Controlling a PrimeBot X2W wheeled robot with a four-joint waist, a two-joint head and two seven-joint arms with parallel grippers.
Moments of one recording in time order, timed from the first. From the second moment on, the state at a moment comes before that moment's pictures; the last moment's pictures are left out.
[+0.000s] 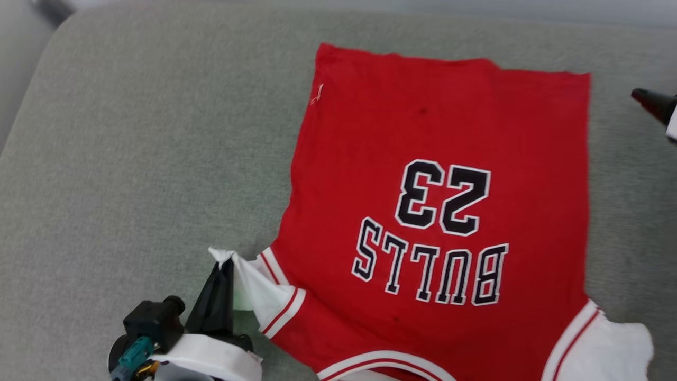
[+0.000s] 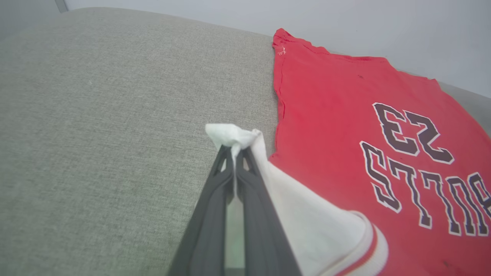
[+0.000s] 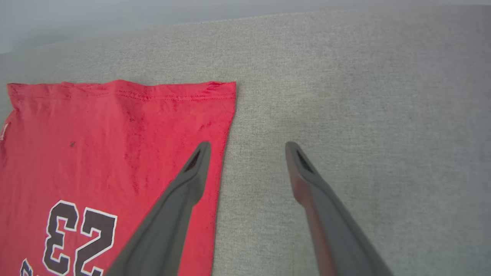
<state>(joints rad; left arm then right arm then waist) -0.01 0.36 -0.40 -0.06 -0.60 0.25 -0.21 -0.84 -0.33 -0.18 0.54 0.34 0.13 0.84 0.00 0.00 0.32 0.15</state>
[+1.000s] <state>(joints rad) -0.11 0.30 -0.44 -0.16 -0.53 0.21 -0.25 -1.11 -0.27 -0.35 0.64 0.02 0.13 1.15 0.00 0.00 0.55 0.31</state>
